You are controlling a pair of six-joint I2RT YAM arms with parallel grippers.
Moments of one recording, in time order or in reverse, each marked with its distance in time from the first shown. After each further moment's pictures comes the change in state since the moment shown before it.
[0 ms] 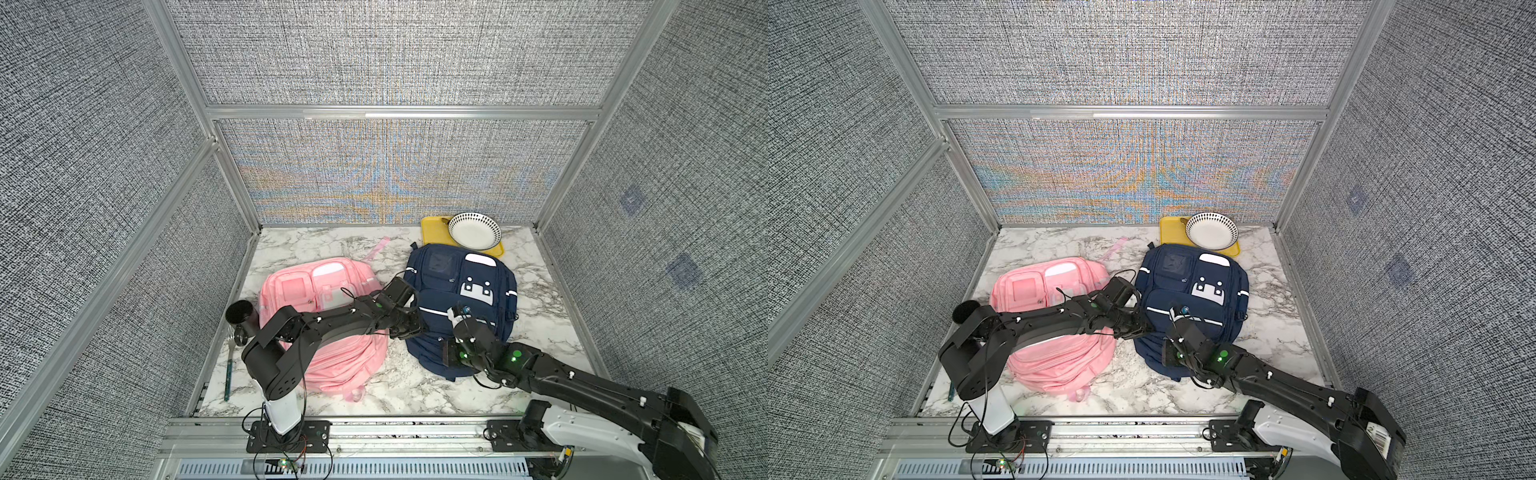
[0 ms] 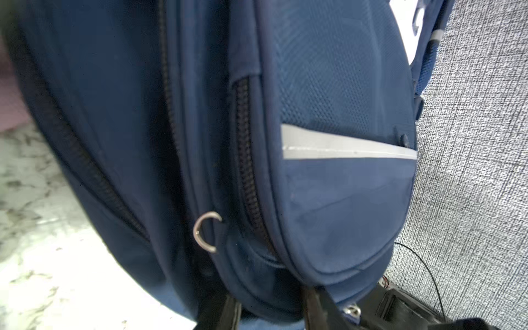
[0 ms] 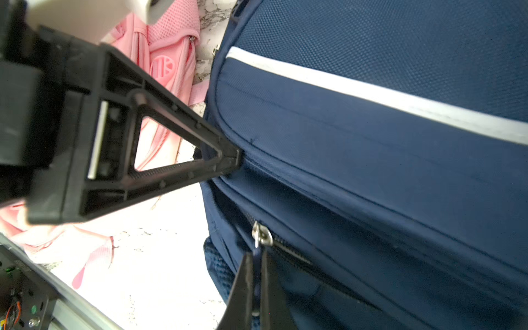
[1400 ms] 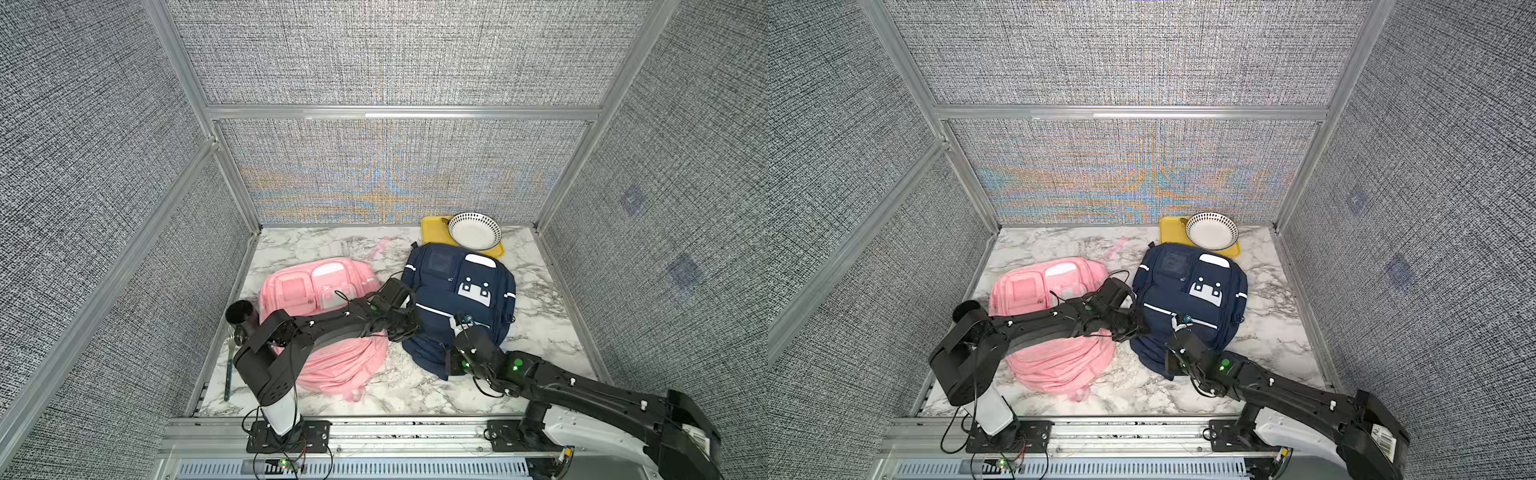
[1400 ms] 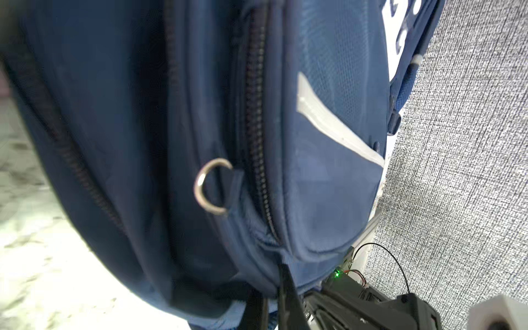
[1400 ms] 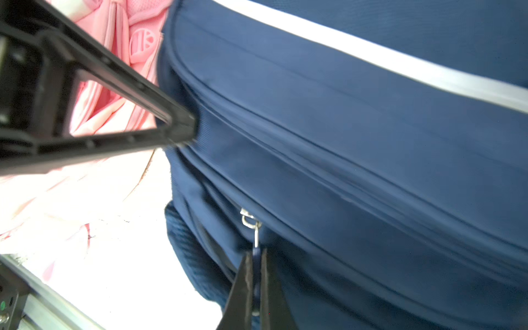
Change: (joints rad) left arm 0.037 -0.045 -0.053 0.030 0.017 -0.075; right arm 0.036 -0.061 -0.091 -0.010 0.054 0.039
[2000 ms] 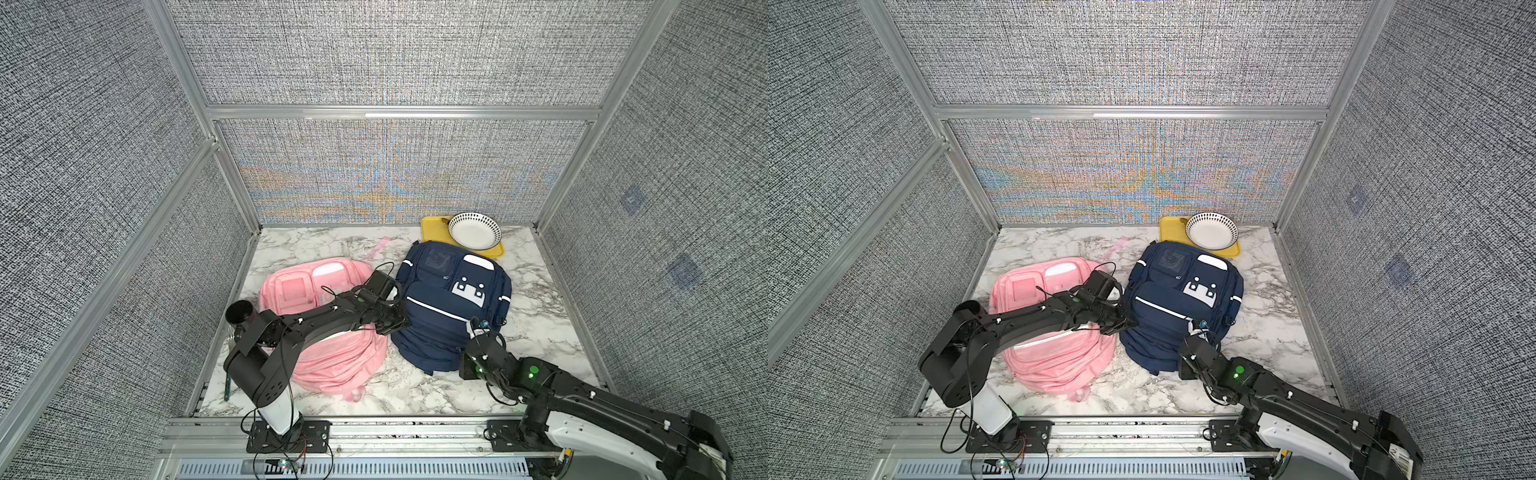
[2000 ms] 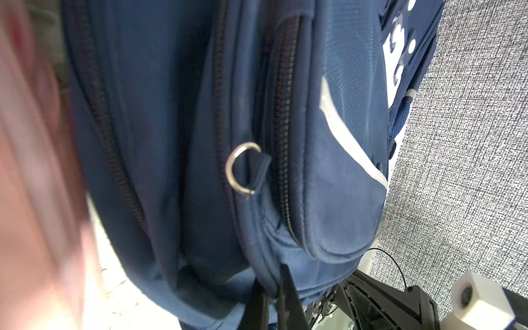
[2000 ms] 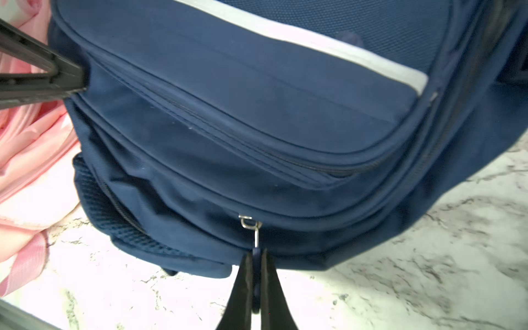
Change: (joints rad) left arm 0.098 -0.034 -0.011 -0.057 0.026 0.082; right arm -0.014 -0.129 -0.036 -0.160 0.076 0.051
